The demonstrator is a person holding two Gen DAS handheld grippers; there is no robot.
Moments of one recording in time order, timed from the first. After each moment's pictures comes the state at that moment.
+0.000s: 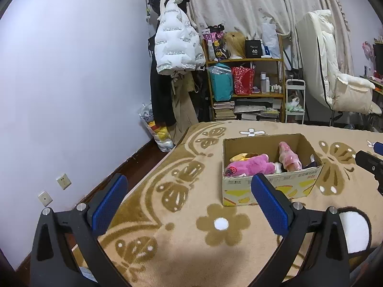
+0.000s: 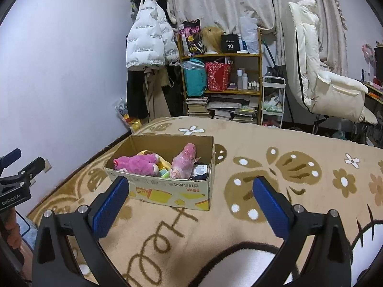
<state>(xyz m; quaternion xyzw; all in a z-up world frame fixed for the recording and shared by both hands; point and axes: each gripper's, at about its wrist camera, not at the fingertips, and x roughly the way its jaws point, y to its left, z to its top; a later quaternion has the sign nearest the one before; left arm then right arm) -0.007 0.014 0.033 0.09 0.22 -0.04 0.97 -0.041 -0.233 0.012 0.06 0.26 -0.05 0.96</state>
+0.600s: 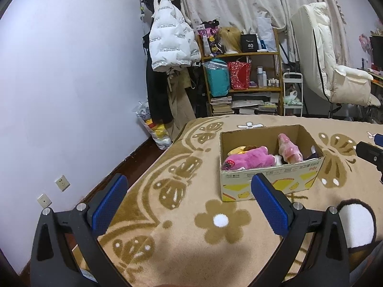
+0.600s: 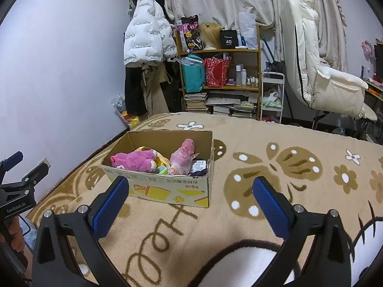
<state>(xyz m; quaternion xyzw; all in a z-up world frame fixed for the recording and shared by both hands) -0.003 0.007 0.020 0.10 0.23 -0.05 0.97 -0.035 -0.234 0.002 0.07 0.26 -0.06 0.96</state>
